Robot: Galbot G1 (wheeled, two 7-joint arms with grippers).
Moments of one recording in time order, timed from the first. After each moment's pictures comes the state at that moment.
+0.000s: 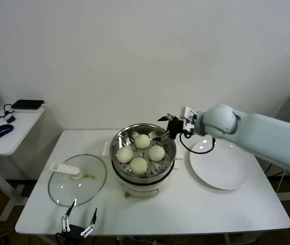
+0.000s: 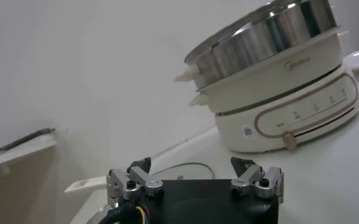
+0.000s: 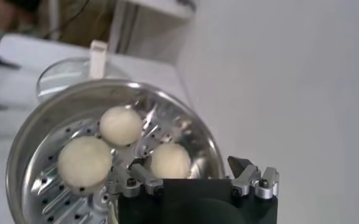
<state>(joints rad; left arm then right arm) 1.66 -1.55 -0.76 -1.62 0.32 -0.63 0.14 0.36 0.70 -1.10 1.63 0.83 -0.34 -0.34</state>
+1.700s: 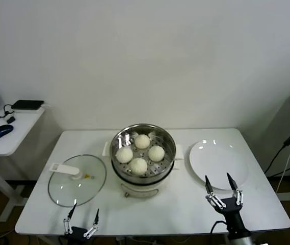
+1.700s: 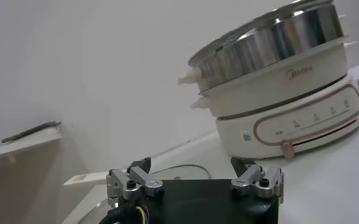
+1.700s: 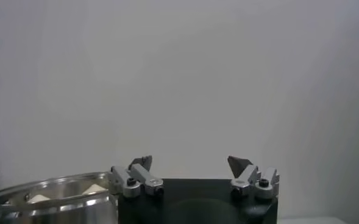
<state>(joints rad) 1.67 -1.58 -0.74 -1.62 0.30 -0.64 0.11 -1.69 1.27 0.56 1.93 0.42 0.47 -0.13</state>
